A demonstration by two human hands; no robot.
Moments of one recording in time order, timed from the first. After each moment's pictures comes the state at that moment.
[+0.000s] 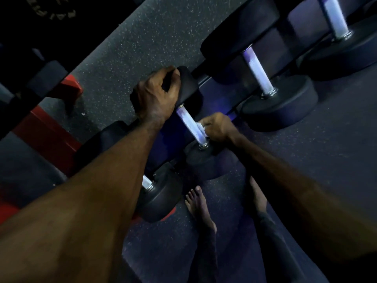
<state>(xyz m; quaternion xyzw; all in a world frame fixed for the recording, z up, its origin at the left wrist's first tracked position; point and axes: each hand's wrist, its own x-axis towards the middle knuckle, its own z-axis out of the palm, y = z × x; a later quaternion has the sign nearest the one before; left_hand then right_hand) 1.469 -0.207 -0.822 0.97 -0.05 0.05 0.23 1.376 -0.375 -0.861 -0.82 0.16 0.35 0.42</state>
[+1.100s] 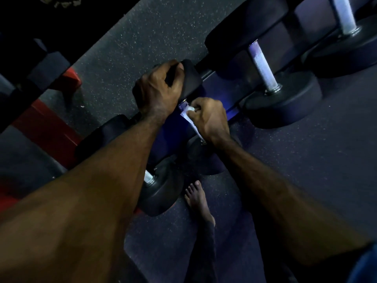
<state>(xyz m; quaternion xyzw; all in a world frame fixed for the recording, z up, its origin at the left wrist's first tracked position) 1.471 -0.204 -0.822 0.97 -0.05 0.06 0.23 1.385 -0.328 -0.856 -0.87 0.21 0.14 0.41</state>
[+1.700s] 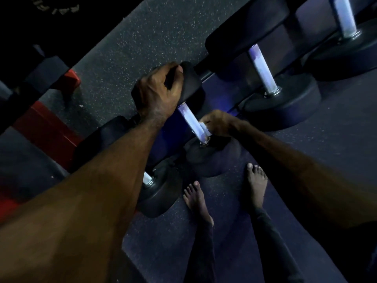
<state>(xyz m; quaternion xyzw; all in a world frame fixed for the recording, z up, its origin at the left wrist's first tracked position) 1.469 -0.207 -0.818 0.96 -0.05 0.07 0.25 1.404 -0.384 -0.887 -0.80 0.06 0.44 0.40</state>
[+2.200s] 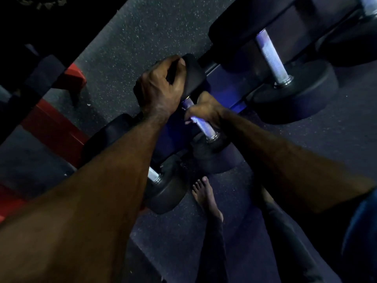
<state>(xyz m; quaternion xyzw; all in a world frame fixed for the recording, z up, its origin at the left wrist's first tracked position) 1.469 -0.205 -0.822 0.97 -0.05 0.06 0.23 1.427 -0.332 -0.881 -0.72 0.22 0.39 0.53</state>
